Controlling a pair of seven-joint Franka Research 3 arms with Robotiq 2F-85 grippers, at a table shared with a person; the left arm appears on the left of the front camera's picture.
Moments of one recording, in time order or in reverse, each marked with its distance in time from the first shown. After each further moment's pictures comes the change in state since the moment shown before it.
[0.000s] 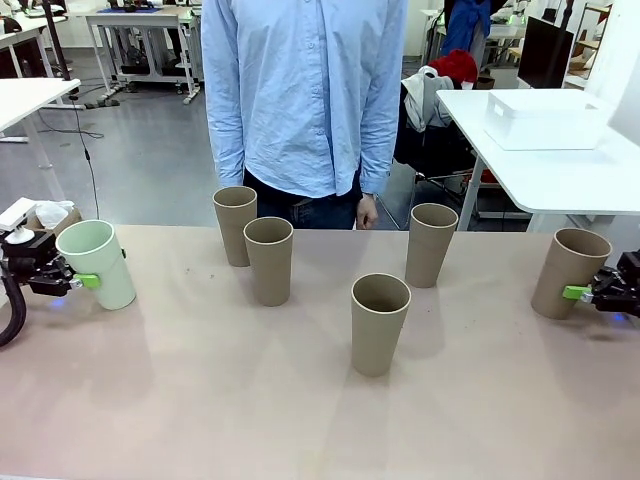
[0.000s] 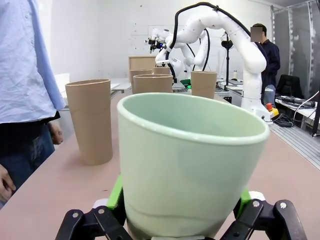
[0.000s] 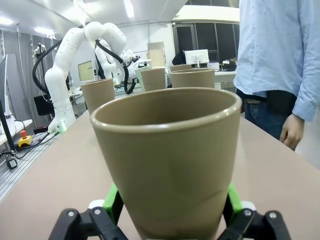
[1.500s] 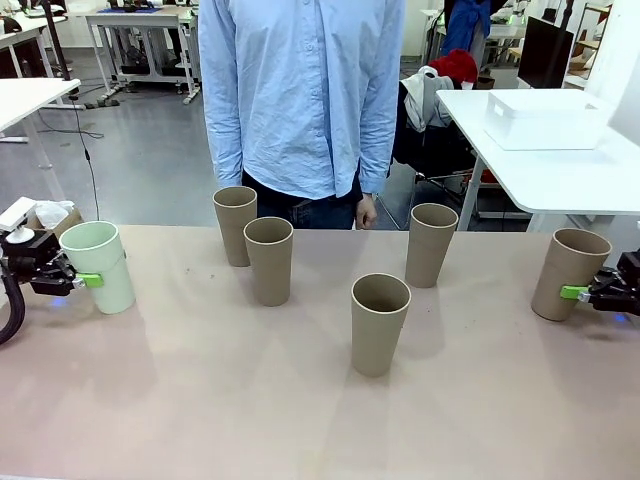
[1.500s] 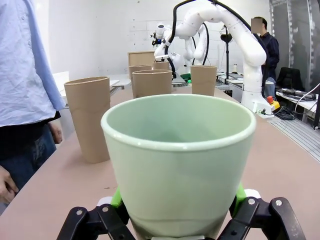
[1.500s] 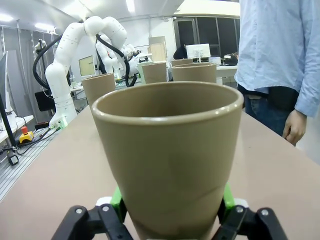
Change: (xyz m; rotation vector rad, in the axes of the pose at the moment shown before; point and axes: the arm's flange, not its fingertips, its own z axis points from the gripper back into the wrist) left arm 0.002 0.002 0.001 0.000 0.032 -0.025; right arm 0.001 0.000 0.002 0.004 0.030 -0.001
